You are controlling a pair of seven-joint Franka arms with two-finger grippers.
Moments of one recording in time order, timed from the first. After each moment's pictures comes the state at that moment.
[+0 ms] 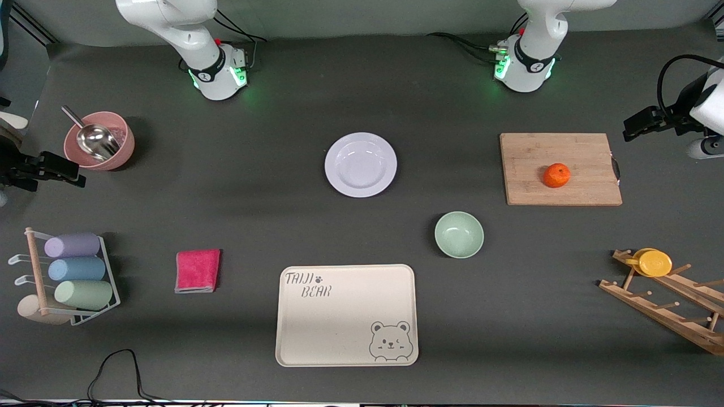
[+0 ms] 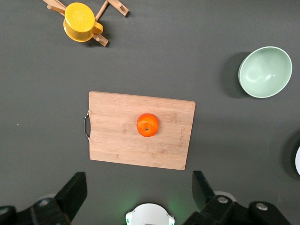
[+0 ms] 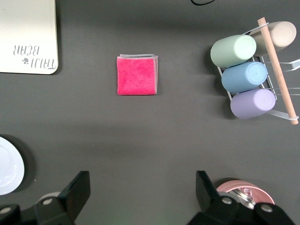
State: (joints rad) left arm -0.03 -0.10 0.03 -1.72 0.05 1.49 -0.09; right arm 0.04 0.11 -0.12 -1.47 0.01 1.53 -0.12
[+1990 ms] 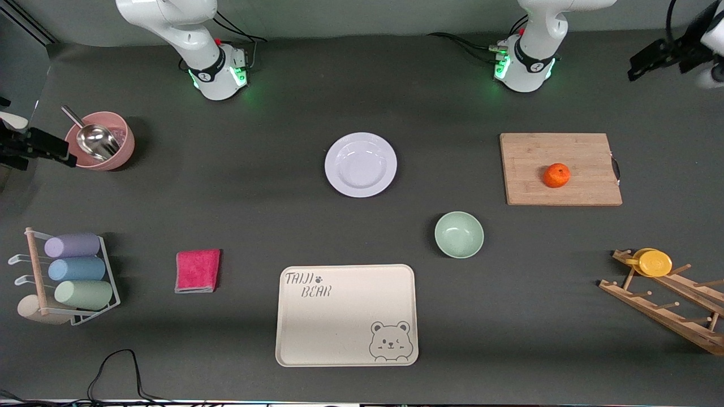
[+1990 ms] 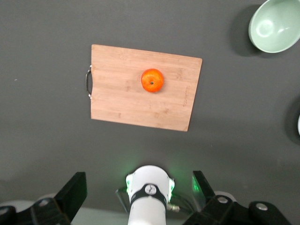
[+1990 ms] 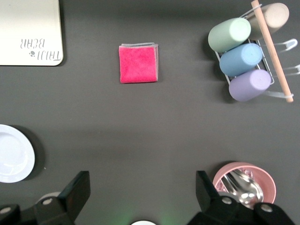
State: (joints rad) left arm -0.03 -0.35 0.05 -1.97 0.04 1.41 -0.10; right arm 0.04 0.00 -0.12 -1.49 0.01 1.44 -0.09
